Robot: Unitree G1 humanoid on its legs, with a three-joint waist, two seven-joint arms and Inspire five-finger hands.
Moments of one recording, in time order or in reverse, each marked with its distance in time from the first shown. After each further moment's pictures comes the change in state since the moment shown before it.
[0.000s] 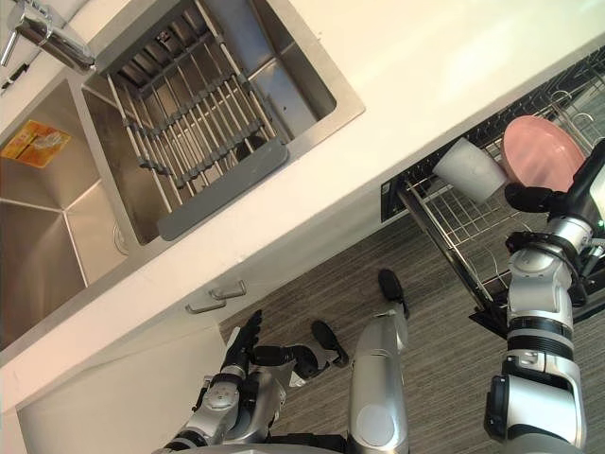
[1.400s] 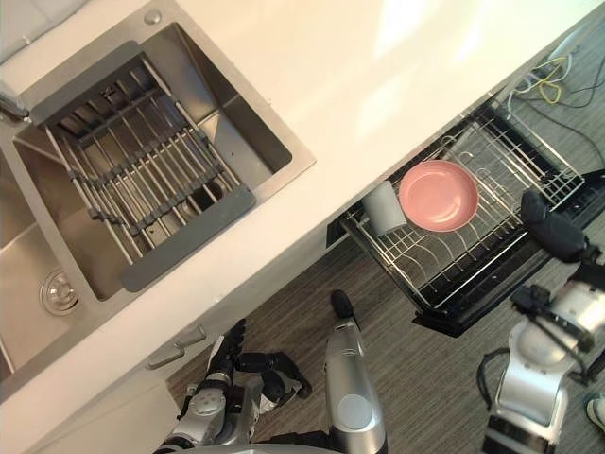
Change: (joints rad) left arm 0.043 0.028 0.117 -0.027 0.059 0.046 -0.014; right arm 0.573 0.487 -0.261 -0.767 0.245 -0.200 0.039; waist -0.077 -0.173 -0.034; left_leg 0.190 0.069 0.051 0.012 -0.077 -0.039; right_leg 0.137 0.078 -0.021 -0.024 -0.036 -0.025
